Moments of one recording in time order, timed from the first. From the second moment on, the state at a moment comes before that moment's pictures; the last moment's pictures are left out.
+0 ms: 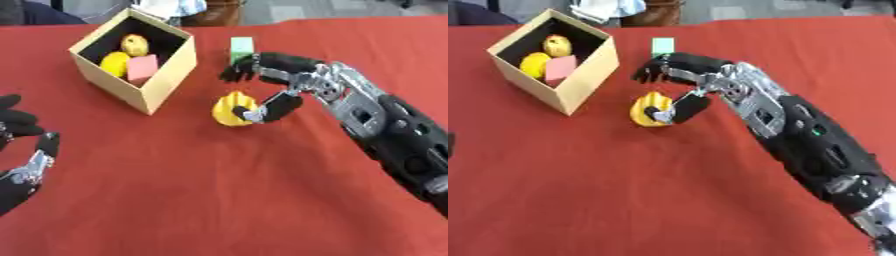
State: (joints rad) left arm -0.19 0.20 -0.06 -1.92 -0.13 -0.07 0.00; right arm -0.77 -0.57 0.42 -1.37 0.47 -0.22 0.45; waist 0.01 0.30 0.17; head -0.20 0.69
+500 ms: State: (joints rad) left arm -0.19 0.20 -0.06 -1.92 -0.14 -0.07 0.00; right arm -0.79 -0.53 0.40 -1.25 0.55 -0.24 0.42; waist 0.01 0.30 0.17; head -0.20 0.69
